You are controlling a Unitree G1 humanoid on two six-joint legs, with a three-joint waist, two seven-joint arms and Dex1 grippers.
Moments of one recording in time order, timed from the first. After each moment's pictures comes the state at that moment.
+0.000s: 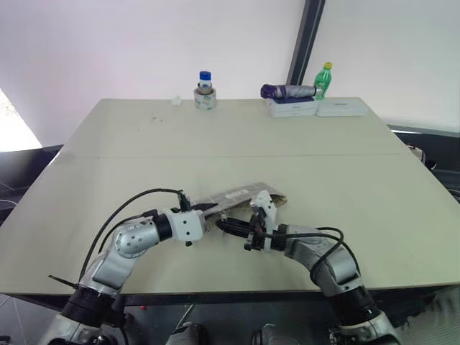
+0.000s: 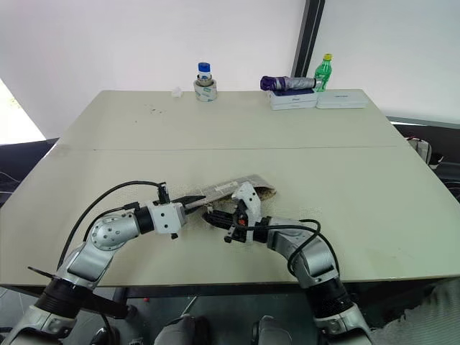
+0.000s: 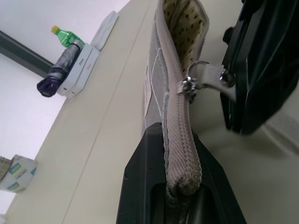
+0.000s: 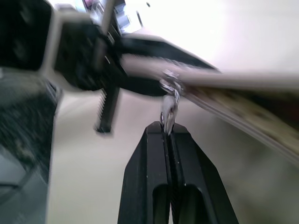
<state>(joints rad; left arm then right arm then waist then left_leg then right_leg) -0.30 0.57 -0.19 -0.02 0.19 -0.34 -0.68 -0.36 -0.33 0.20 -0.08 0.43 0.54 0.84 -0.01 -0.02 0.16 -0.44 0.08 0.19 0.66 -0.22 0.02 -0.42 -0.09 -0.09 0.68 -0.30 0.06</state>
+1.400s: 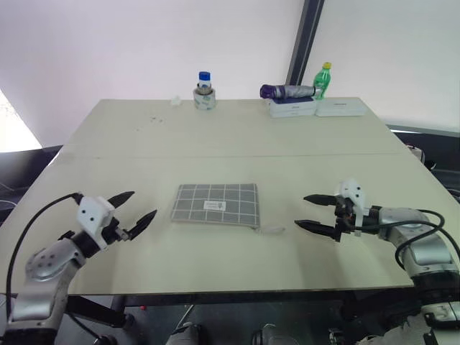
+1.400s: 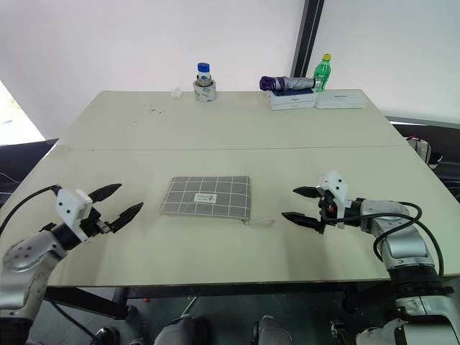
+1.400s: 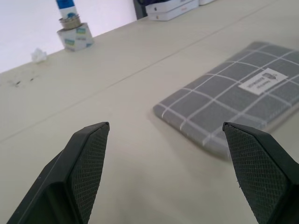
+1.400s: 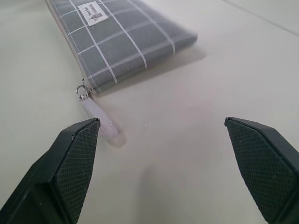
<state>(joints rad) 0.05 0.66 0.29 -0.08 -0.44 0.01 -0.74 -0.35 -0.77 -0.08 0.22 0.38 0.23 1.19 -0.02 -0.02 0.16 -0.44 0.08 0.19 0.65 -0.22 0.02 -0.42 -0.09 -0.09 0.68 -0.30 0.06</state>
